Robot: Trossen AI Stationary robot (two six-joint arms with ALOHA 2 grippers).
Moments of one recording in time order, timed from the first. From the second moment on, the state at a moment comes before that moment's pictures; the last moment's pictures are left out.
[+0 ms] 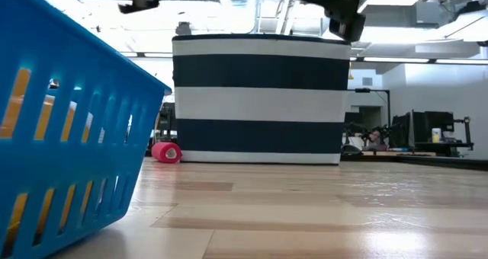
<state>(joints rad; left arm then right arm) -0.30 1.23 0.93 -0.23 0.28 -0.75 0.29 1.28 0.73 0.33 0.06 0.90</state>
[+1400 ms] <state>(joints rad) -1.20 1.32 0.94 -0.77 -0.19 -1.73 0.27 1.28 0.73 0.34 0.08 1.00</state>
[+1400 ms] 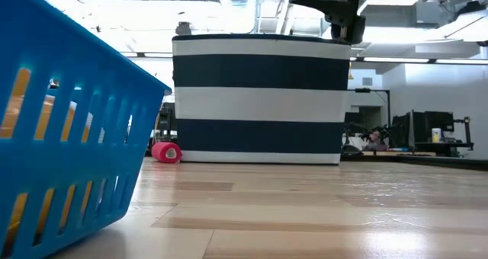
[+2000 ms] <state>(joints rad) -1.33 1.30 0.94 -0.78 -0.30 -2.00 0.27 1.28 0.73 0.36 0.11 1.02</state>
